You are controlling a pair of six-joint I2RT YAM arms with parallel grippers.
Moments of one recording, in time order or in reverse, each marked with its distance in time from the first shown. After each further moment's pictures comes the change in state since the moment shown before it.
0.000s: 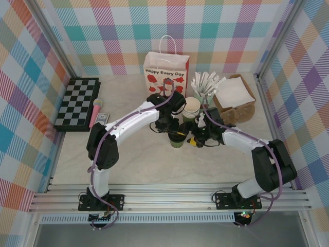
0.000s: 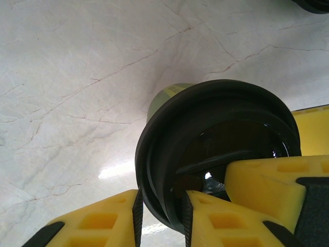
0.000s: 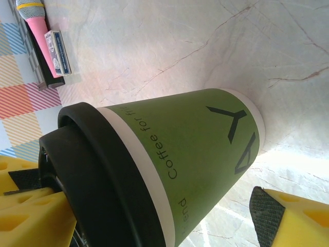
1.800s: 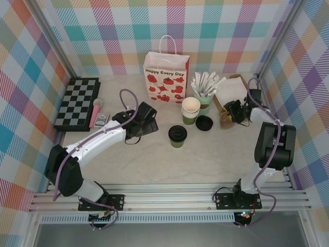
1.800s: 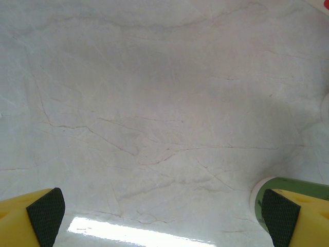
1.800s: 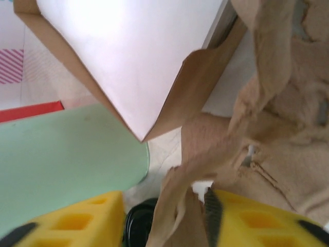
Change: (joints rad) left arm 0.128 -0.496 -0.643 0.371 -0.342 -0.337; right arm -0.587 0.256 0.322 -0.122 0.202 -0.077
